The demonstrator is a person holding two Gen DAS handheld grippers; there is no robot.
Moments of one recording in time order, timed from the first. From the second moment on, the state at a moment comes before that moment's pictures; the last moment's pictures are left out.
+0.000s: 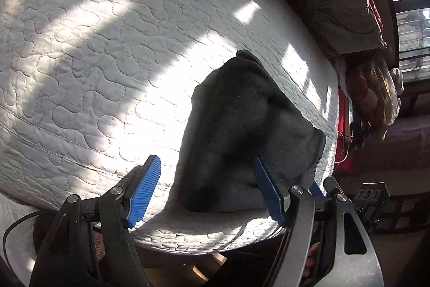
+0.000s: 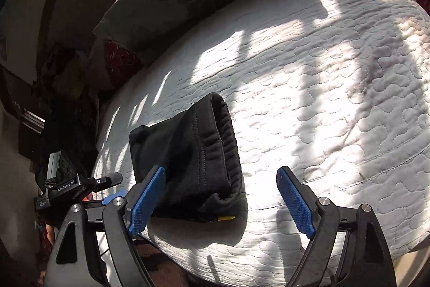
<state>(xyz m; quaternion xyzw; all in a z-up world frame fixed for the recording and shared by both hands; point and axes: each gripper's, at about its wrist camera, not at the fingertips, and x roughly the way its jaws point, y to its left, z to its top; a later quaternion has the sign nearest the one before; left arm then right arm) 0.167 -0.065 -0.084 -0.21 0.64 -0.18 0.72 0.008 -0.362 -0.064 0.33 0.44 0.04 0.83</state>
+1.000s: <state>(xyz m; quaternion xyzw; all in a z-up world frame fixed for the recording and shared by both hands) 0.158 -0.125 -0.100 -0.05 0.60 -0.18 0.78 0.065 -0.339 -0.117 0.38 0.51 0.16 0.75</state>
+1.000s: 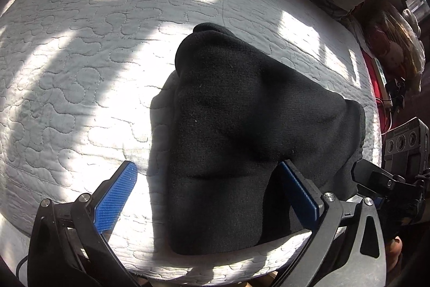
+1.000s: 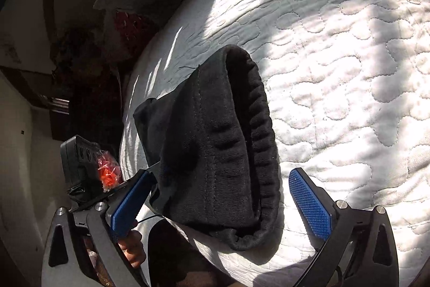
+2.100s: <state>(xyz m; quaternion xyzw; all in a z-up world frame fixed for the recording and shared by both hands) 0.198 -0.108 -0.094 -0.07 0.62 -0.25 0.74 0.085 -0.349 -0.109 0.37 0.54 0.25 0.71</state>
